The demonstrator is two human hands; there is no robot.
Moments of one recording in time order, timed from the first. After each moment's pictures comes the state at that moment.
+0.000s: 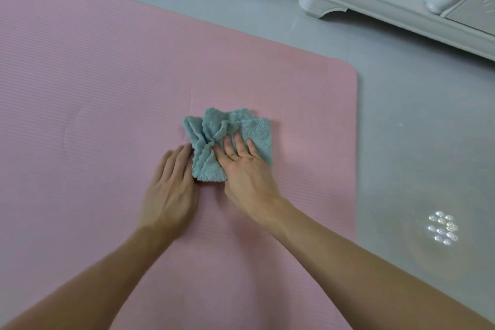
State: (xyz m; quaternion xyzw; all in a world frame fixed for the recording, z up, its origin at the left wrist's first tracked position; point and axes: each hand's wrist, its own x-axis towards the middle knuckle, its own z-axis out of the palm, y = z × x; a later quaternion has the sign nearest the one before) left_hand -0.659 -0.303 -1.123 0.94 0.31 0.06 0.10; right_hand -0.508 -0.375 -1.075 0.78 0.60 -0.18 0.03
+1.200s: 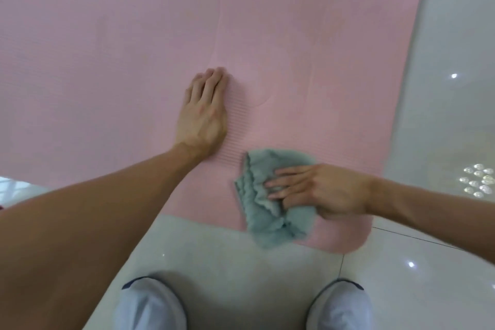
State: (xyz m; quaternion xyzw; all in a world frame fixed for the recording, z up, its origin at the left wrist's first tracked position) left_hand -0.678 -0.325 -1.129 0.94 0.33 0.05 0.09; right_hand -0.506 -0.530 -1.081 0.40 0.83 -0.39 -0.07
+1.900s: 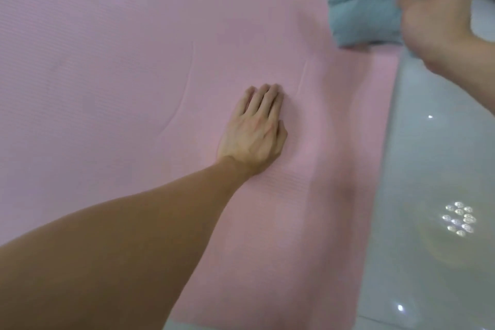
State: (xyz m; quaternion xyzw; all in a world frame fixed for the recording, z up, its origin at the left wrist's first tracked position) left_hand -0.521 -0.333 -1.129 0.95 0.27 0.07 0.10; right_hand -0.253 -0.352 -1.017 0.89 0.34 -0.03 -0.31
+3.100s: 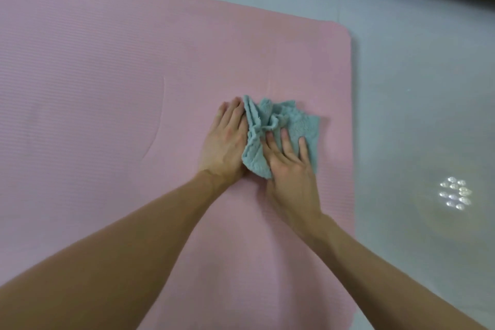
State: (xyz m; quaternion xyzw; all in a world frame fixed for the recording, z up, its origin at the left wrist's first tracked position) left_hand -0.532 -0.330 -1.126 0.96 0.21 0.10 0.13; right_hand -0.474 -0.466 -1.106 0.87 0.47 -0.11 -0.08
